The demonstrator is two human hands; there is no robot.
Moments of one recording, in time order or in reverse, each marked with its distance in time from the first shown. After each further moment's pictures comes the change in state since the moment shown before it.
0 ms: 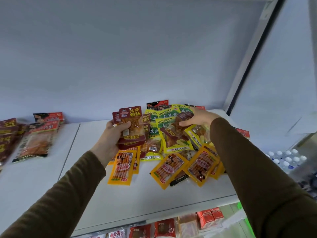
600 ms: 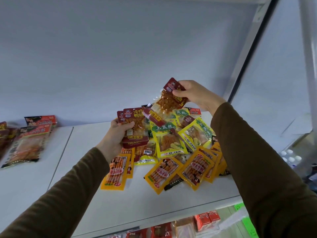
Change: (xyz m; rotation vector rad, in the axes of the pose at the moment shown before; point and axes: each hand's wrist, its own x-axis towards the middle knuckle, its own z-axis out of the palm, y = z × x) left_hand 0.014 -0.003 0.030 0.032 -0.069 -0.023; right_hand -0.022 -0.046 -0.060 0.509 0.095 -0.498
